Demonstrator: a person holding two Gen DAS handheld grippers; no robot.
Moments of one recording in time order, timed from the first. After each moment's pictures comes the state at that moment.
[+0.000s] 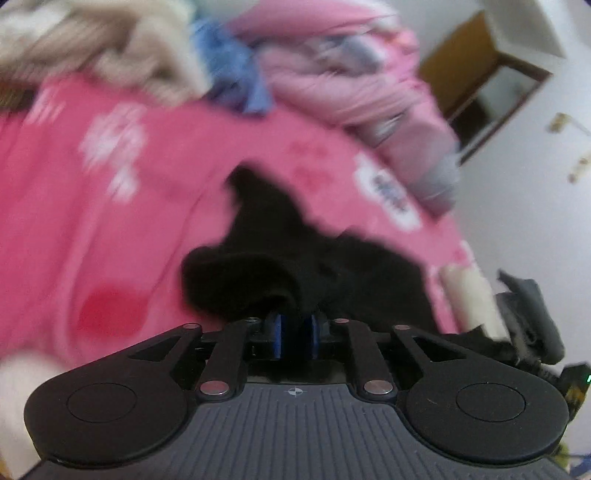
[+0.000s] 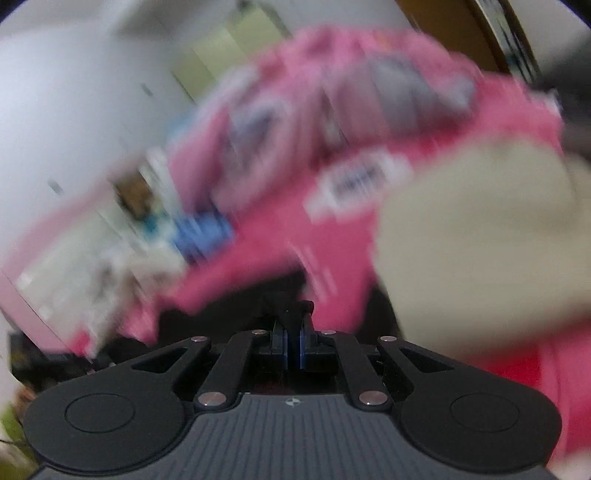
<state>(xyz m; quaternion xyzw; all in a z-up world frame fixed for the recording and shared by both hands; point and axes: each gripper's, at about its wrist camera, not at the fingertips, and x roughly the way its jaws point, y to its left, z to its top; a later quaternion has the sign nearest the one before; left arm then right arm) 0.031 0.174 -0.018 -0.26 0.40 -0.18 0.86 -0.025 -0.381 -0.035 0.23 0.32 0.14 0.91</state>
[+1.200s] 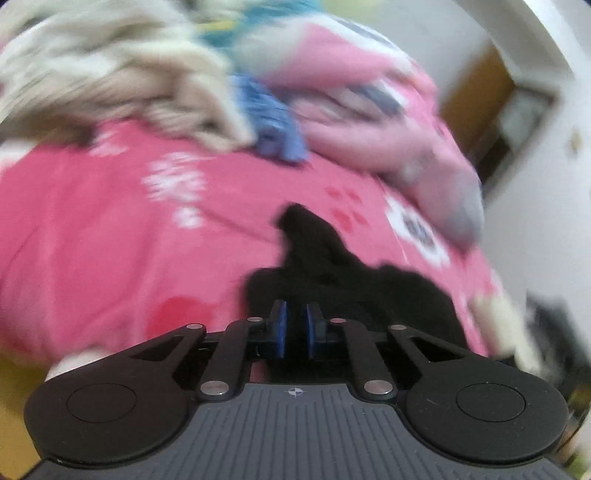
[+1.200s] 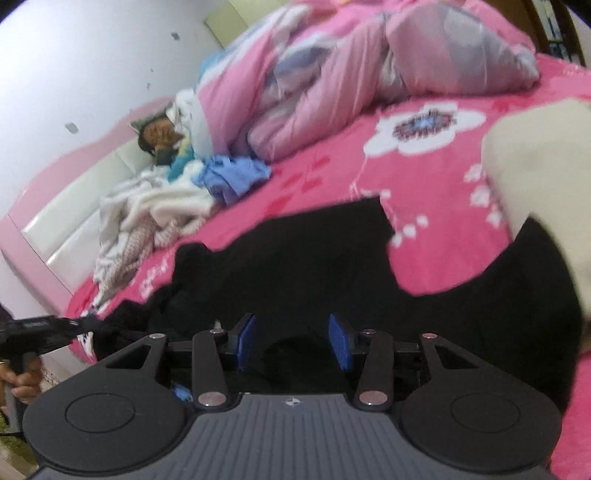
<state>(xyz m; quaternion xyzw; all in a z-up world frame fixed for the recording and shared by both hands) -0.011 0.214 -0.011 -0.28 0.33 -0.08 0.90 0.024 -0.289 -0.054 0.20 0.35 0.21 0.89</state>
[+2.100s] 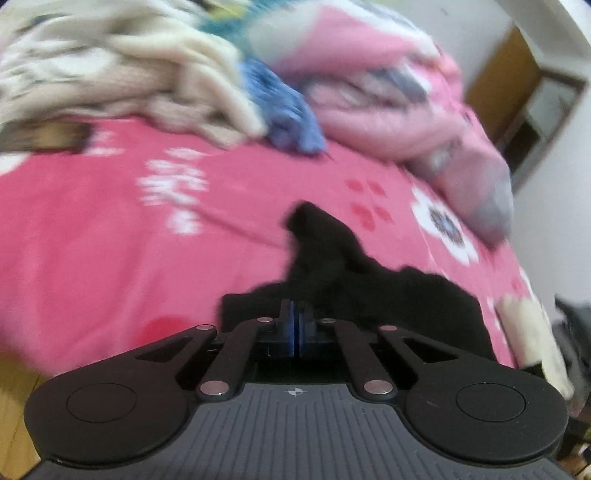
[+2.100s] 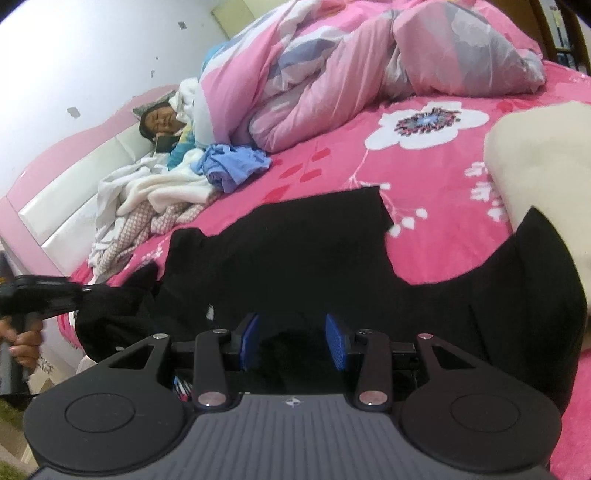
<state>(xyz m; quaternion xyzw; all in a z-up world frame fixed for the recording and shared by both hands) 0.014 0.187 0.001 -0.22 0.35 -0.04 0.91 0.018 -0.286 -0.058 0.17 0.35 0.22 0.89</state>
